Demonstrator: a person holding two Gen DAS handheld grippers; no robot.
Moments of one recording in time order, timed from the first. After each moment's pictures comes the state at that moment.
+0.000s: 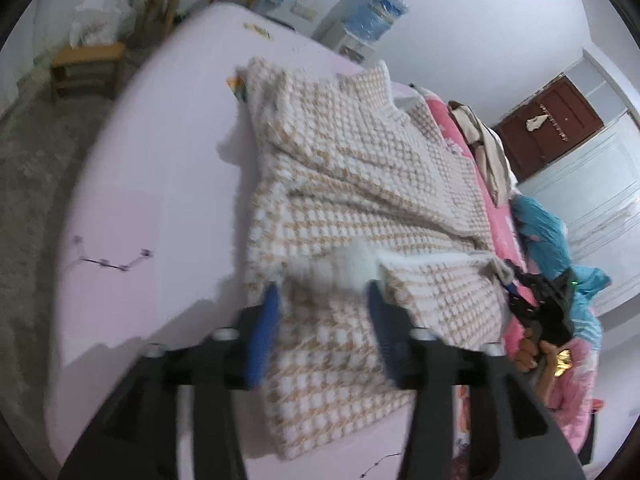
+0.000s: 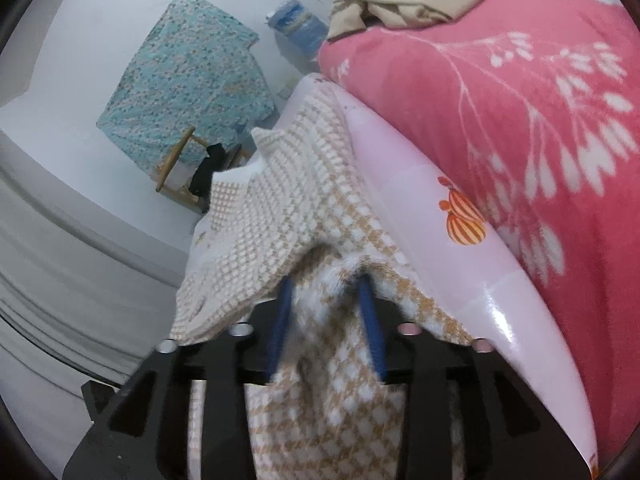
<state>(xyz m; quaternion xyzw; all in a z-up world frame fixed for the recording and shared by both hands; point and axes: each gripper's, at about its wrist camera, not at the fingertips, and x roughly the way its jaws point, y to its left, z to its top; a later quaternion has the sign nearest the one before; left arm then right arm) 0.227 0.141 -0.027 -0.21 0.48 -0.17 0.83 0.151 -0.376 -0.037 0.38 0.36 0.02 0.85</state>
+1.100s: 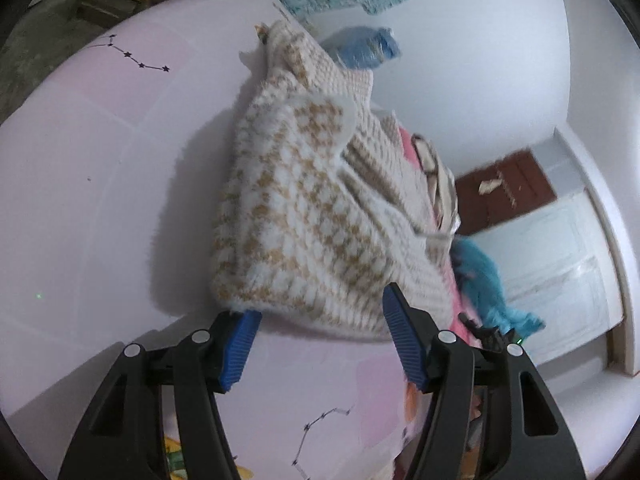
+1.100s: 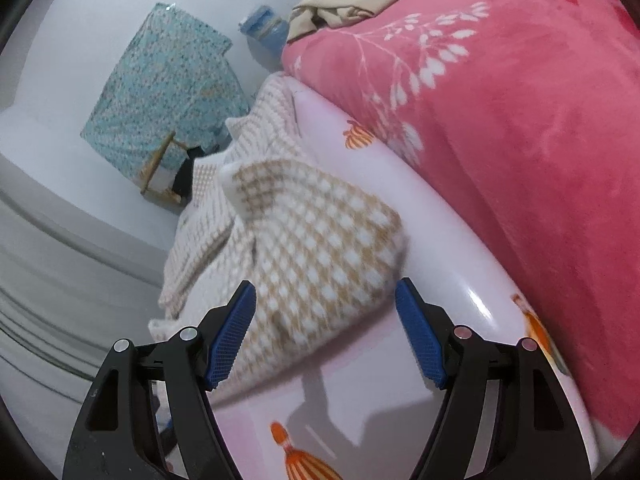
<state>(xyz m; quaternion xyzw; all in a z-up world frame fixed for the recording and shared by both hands) 0.139 0.132 -0.088 -0.40 0.41 -0.21 0.79 0.067 -0.374 -0.059 0.40 0.37 -0.03 0.84</state>
